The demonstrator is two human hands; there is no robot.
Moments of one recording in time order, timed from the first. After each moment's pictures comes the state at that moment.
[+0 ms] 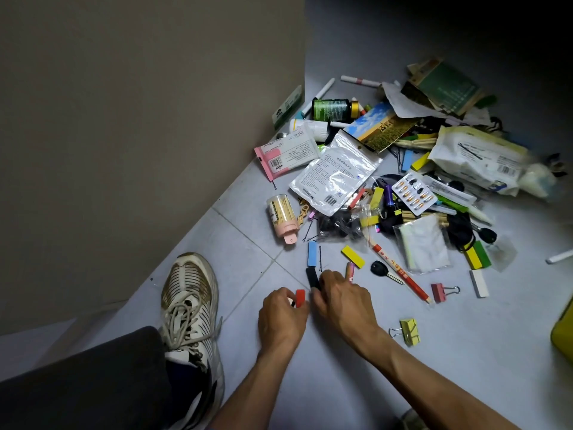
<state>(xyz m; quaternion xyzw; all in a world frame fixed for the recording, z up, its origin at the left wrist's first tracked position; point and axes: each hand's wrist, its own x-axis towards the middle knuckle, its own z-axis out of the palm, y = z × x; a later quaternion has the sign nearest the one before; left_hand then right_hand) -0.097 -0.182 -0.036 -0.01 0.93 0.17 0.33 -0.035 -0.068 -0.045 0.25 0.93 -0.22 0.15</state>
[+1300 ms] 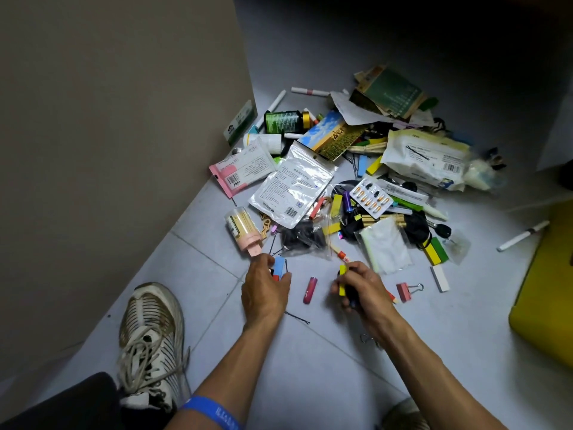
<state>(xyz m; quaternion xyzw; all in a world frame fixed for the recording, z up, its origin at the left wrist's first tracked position) -0.134 -0.115 -0.047 0.07 0.94 0.24 0.24 -0.006 0.014 -0.039 0.52 0.45 -0.73 -0.02</state>
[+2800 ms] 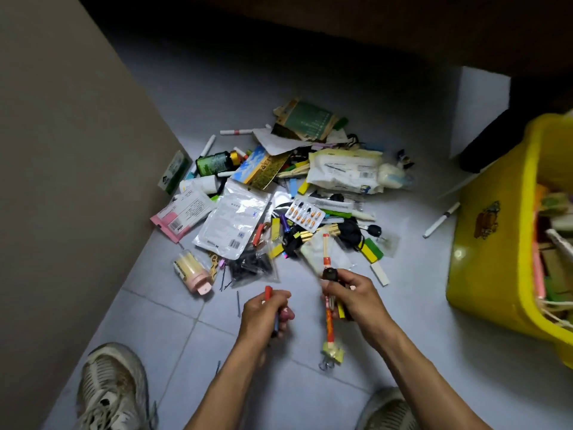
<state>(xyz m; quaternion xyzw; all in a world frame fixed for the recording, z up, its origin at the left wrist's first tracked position) -0.087 -0.073 0.001 -0.07 0.72 0.44 0.52 0.050 0.052 0.008 0.51 0.47 -0.72 -0.08</state>
